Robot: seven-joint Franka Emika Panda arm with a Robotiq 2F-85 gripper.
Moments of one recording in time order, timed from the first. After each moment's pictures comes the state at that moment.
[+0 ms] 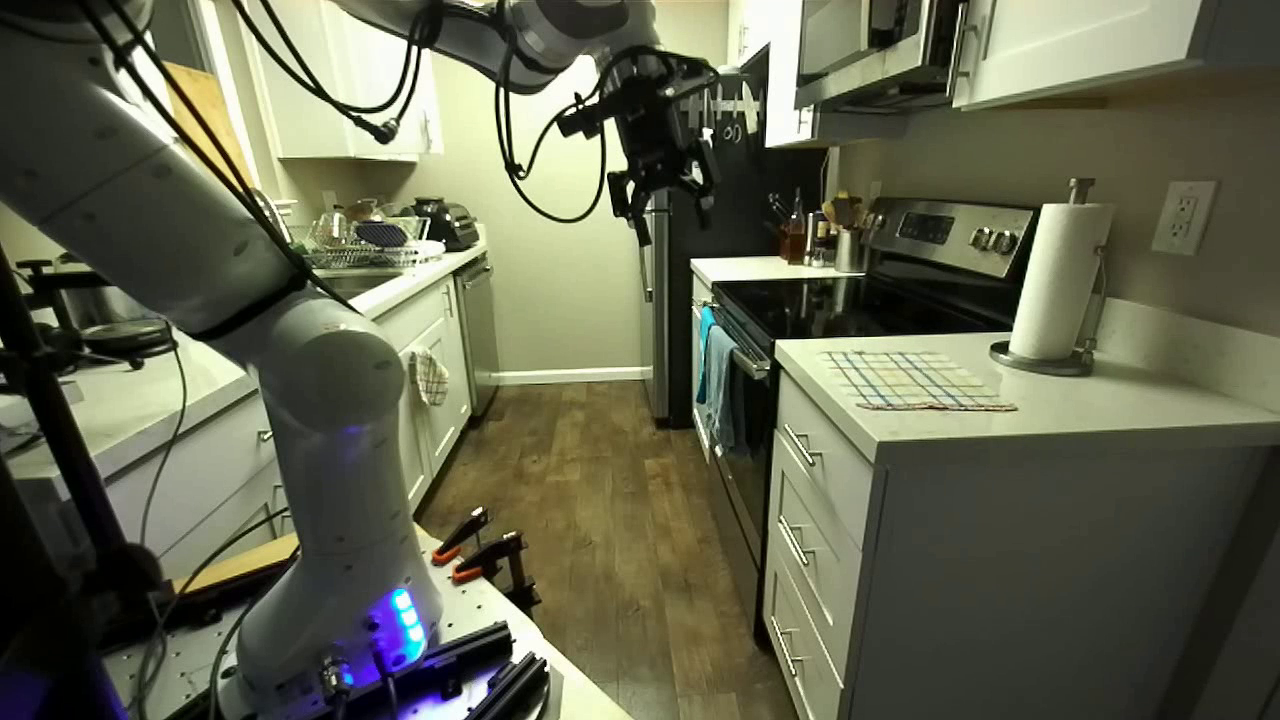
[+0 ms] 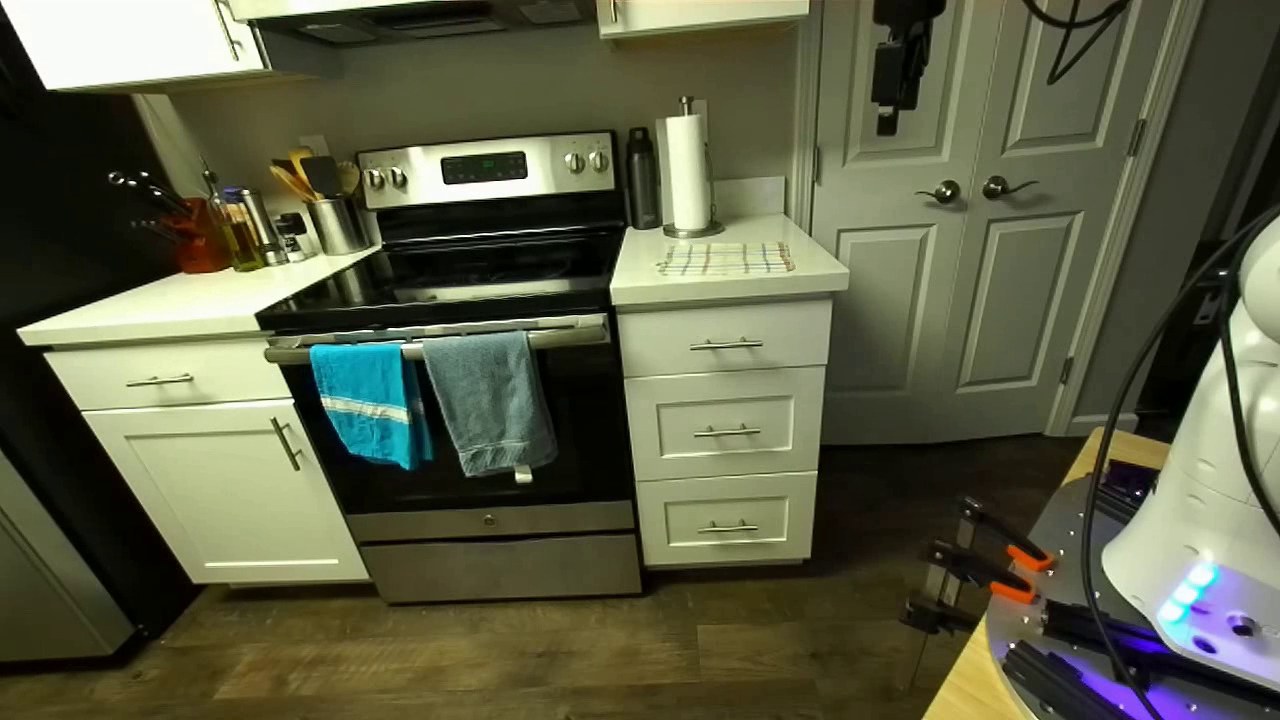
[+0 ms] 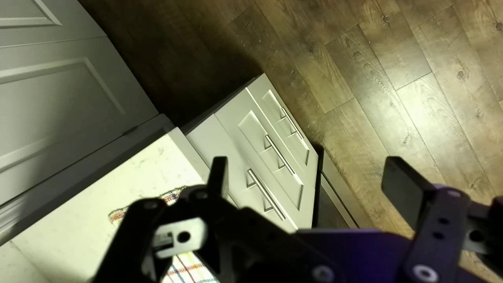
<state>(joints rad) -0.07 -0.57 -0.08 -2.29 -0.29 1.85 -0.27</state>
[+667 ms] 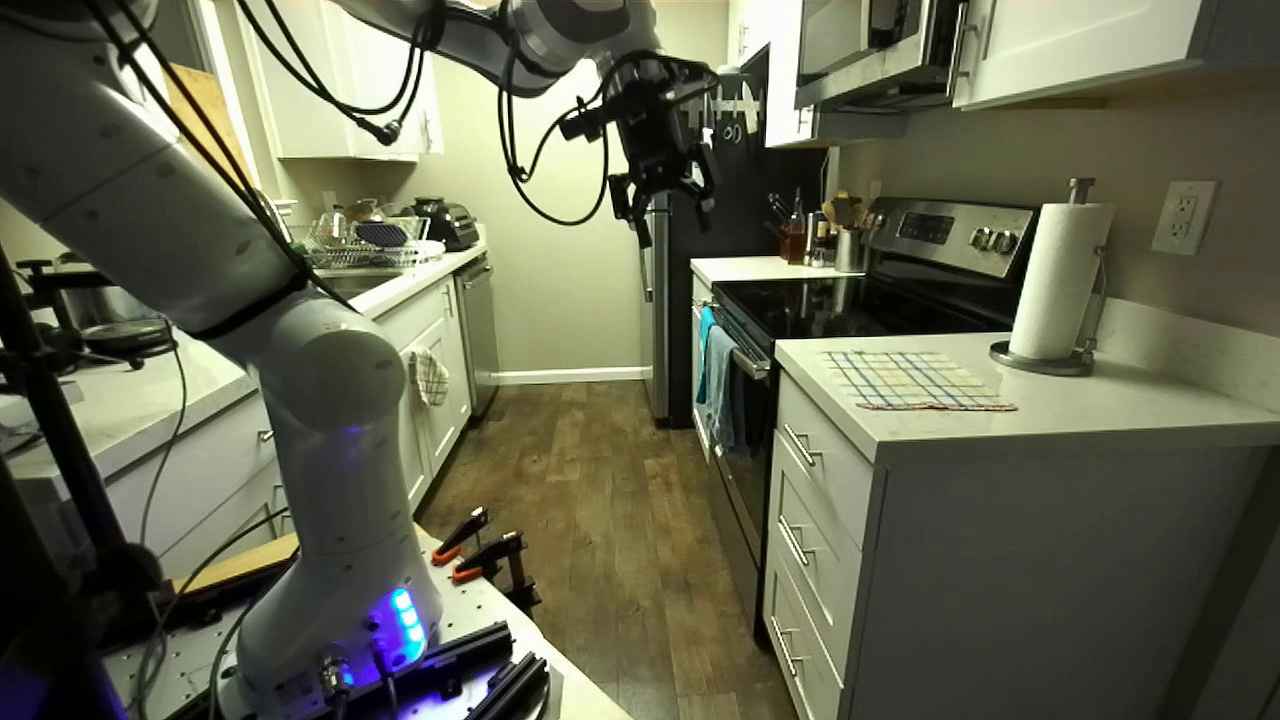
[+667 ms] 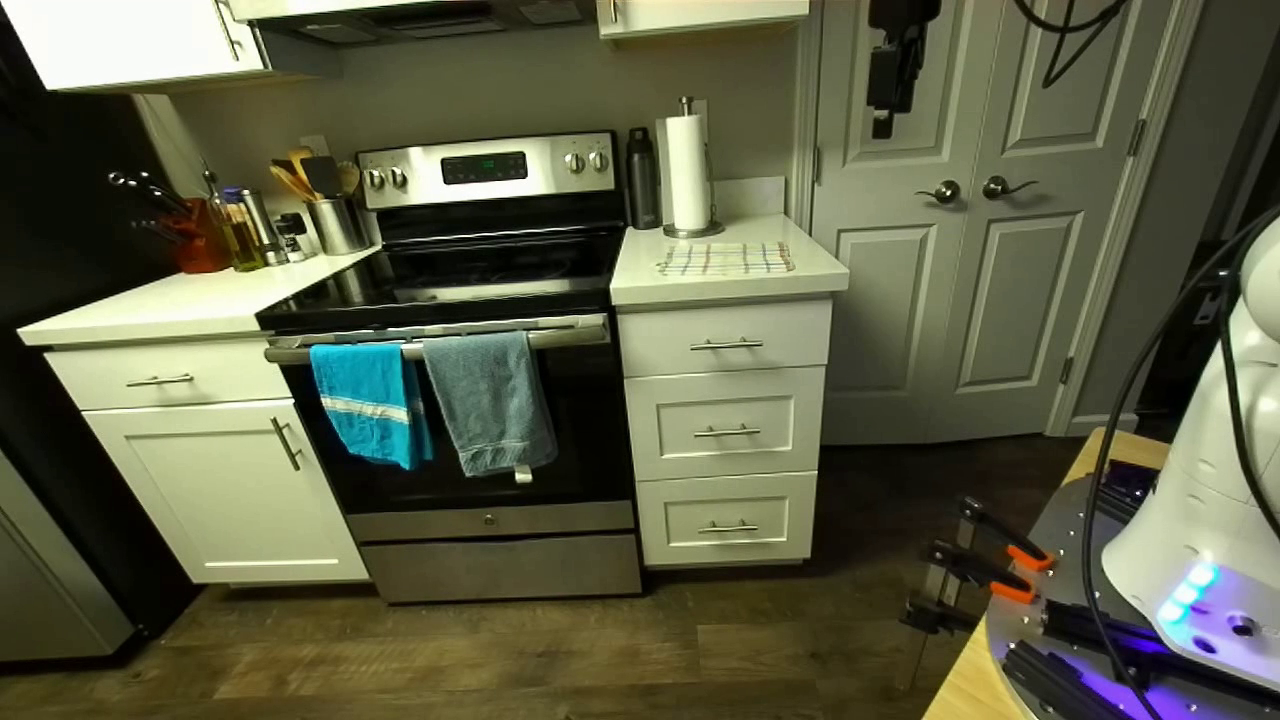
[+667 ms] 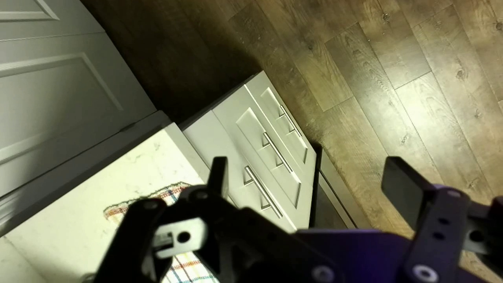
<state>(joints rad) -0.06 -0.56 -0.08 -2.29 -0.29 1.87 -0.27</state>
